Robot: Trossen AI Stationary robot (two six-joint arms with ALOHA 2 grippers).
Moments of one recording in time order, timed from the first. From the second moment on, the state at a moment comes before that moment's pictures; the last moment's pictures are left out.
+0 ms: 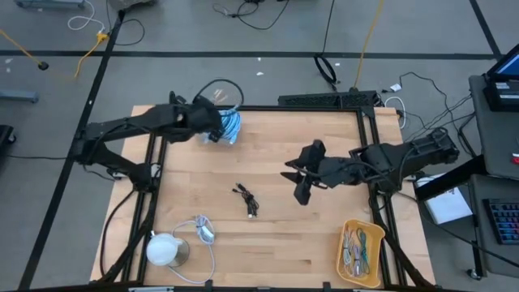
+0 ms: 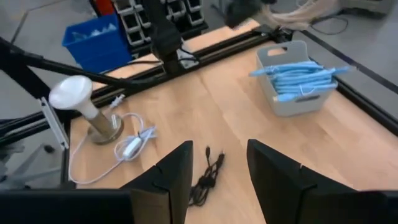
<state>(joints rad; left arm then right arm) 0.22 1.36 1.43 -1.16 -0.74 -0.48 0.33 1.39 1.51 -0.71 0.50 0.55</state>
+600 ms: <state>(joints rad) 0.31 1.55 1.42 -1.22 -0.73 -0.54 0.36 1.39 1.51 -0.59 0.47 0.49</state>
